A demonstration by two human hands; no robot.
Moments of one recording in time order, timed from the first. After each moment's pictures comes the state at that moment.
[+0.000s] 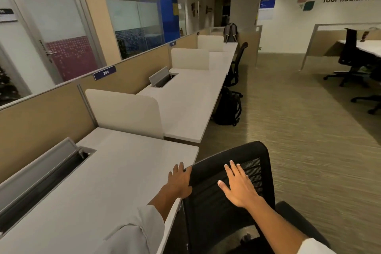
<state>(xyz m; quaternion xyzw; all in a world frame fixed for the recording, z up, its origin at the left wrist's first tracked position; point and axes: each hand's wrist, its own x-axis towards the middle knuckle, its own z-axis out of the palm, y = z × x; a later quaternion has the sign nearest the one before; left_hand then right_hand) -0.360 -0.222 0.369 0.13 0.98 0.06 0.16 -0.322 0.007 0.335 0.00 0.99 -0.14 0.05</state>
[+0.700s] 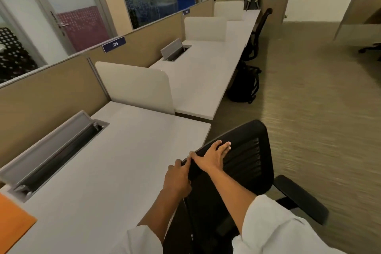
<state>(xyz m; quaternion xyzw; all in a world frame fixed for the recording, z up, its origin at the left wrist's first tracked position) -0.307 -0.246 0.338 0.05 0.99 0.10 0.11 -0.371 -0.123 0.325 0.18 0.91 -0.37 0.09</state>
